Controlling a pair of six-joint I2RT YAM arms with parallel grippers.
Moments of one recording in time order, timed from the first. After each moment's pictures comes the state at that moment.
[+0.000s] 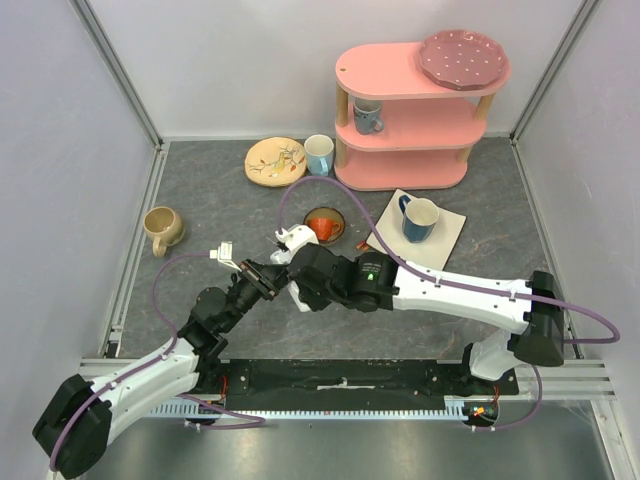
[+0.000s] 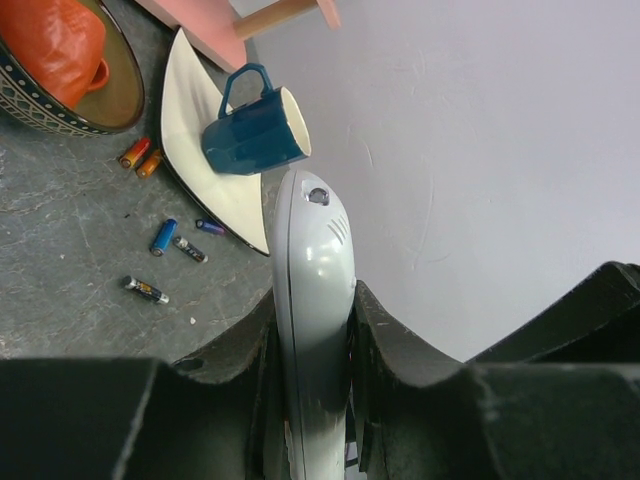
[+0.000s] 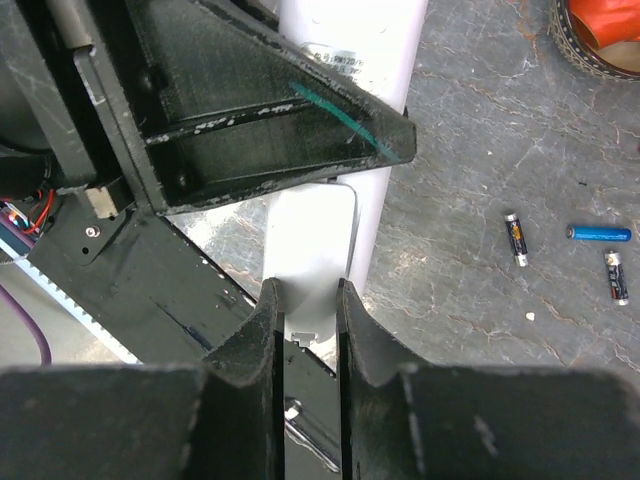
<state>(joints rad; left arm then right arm) -0.68 0.69 0.04 0.74 0.01 -1.19 1.27 1.54 1.39 -0.71 0.29 0.47</state>
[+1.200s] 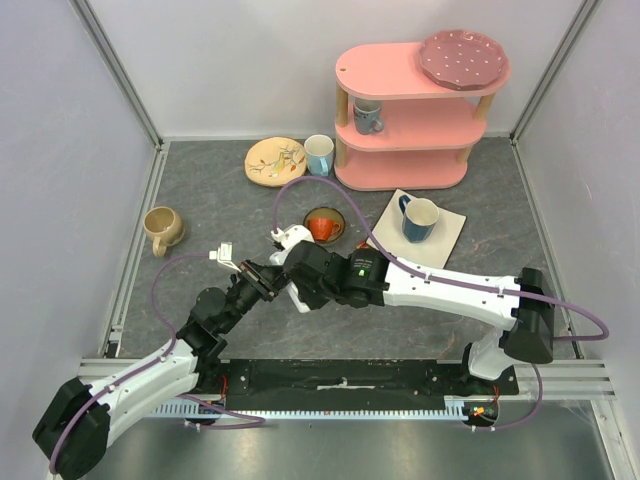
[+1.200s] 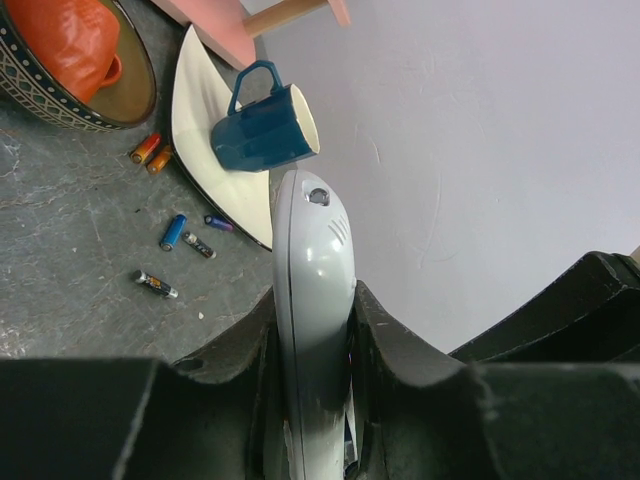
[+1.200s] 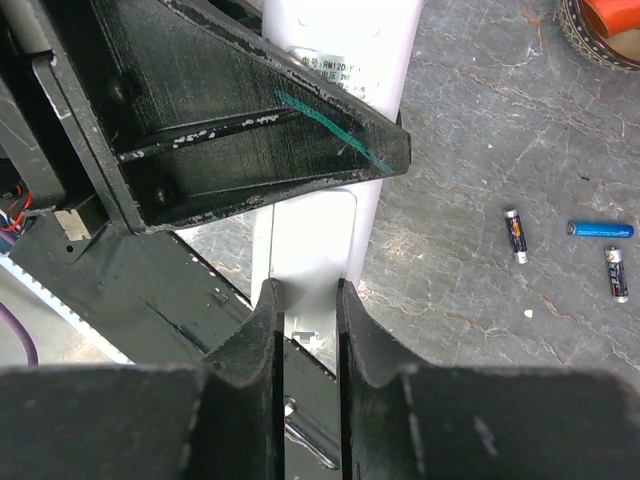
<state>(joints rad) -0.68 0.66 0.04 0.70 0.01 -1.20 1.25 1.59 1.43 -0.75 0.27 0.47</state>
